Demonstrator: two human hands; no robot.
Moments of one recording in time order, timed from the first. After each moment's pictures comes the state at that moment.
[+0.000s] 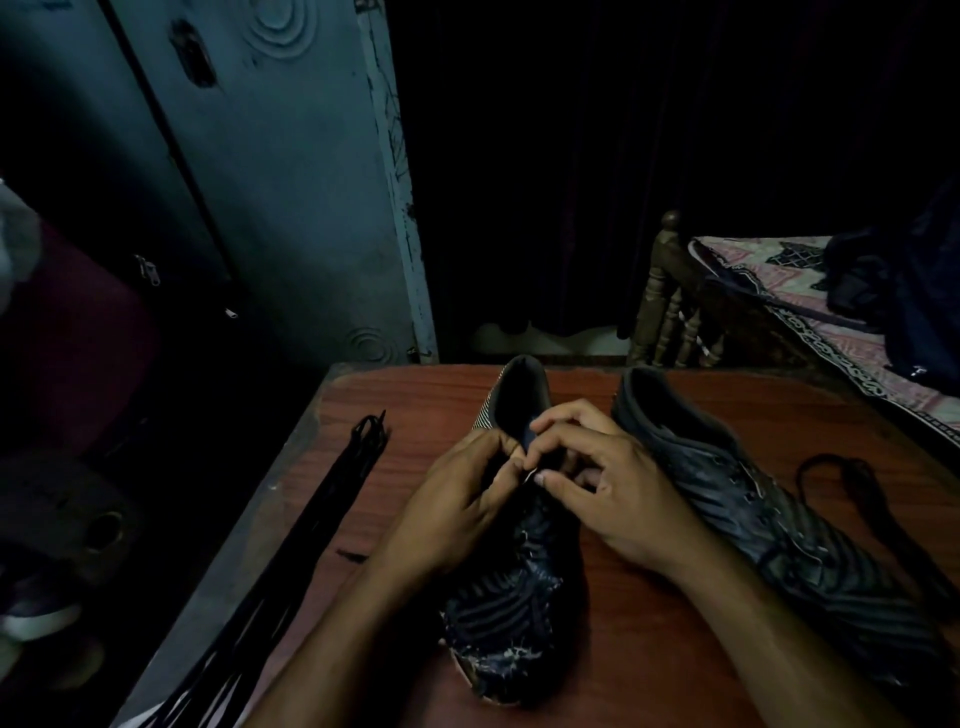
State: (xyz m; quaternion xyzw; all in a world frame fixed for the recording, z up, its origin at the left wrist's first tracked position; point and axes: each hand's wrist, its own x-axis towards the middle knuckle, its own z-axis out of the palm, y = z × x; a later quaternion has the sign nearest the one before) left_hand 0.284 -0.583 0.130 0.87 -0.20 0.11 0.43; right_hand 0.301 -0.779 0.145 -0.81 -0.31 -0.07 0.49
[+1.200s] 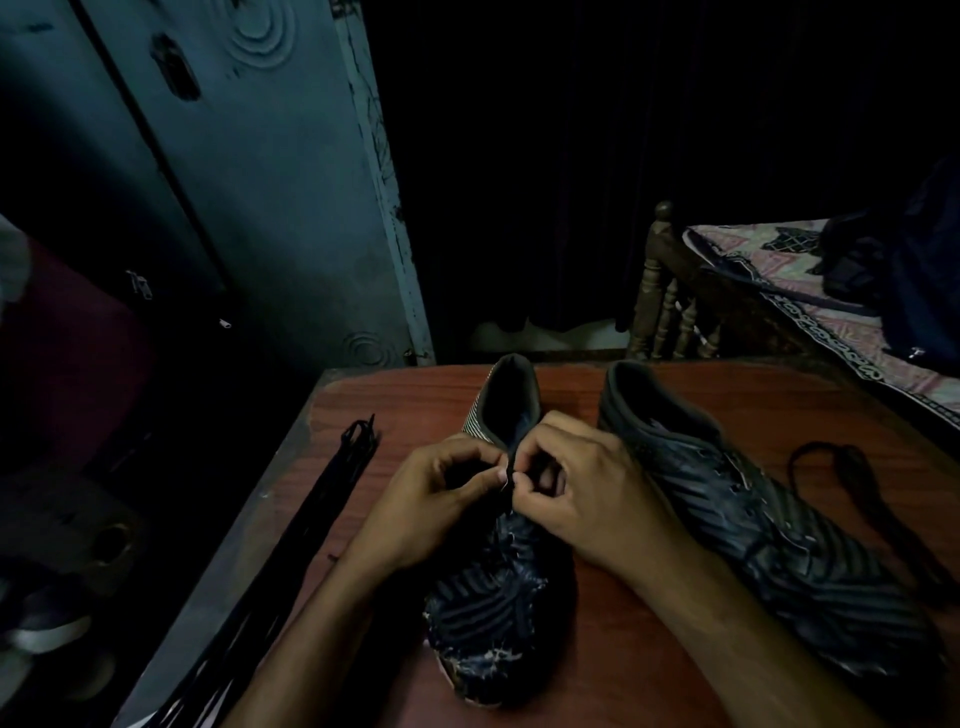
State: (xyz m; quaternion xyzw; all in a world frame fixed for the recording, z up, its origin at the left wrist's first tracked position) left_hand 0.283 -0.577 0.135 0.78 -0.13 0.01 0.61; right_hand 0.292 -0.767 0.150 -0.86 -0.30 -0.19 0.38
